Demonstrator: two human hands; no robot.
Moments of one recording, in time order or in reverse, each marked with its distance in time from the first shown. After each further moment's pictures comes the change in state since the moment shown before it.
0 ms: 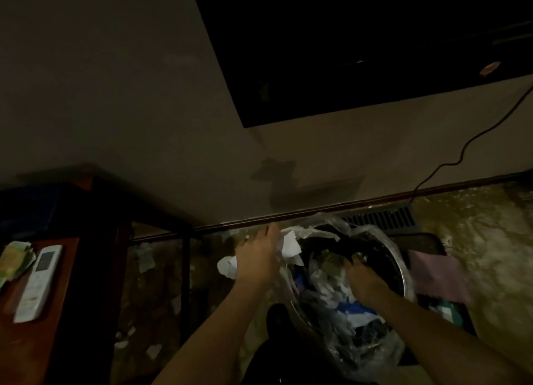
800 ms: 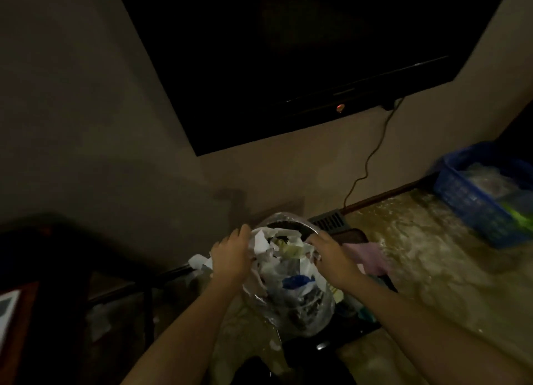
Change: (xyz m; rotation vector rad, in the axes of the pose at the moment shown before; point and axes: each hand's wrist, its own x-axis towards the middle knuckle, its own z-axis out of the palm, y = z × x) left_hand -0.056 0.043 -0.040 0.051 0.059 0.128; right_hand -0.148 0.000 -0.052 0.384 0.579 -0.126
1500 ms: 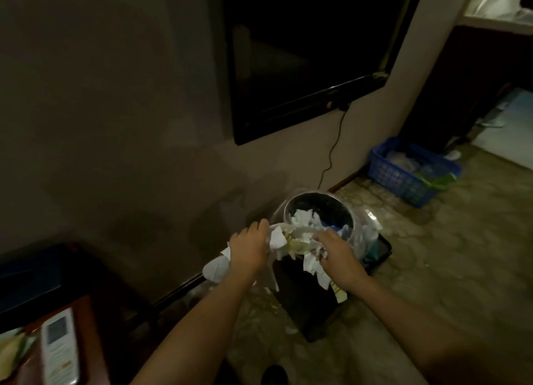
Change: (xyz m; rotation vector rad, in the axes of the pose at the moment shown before) left_hand -0.088 -0.186 -0.042 -0.116 0.010 0.497; right_hand -0.113 -0.237 0.115 -0.005 0.349 0.297
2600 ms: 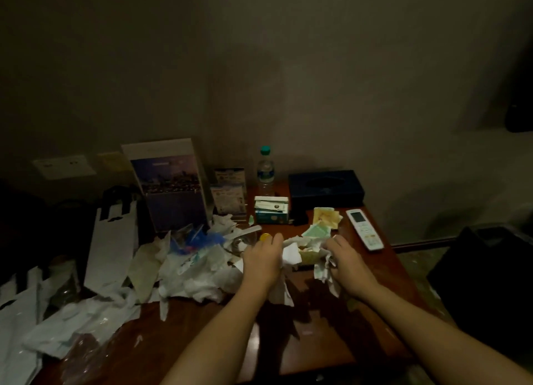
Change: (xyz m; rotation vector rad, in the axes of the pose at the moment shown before) left_hand -0.540 -0.405 -0.121 0.146 0.190 -0.499; right_hand -0.274 -0.497 0.301 0.035 -0.264 -0.523
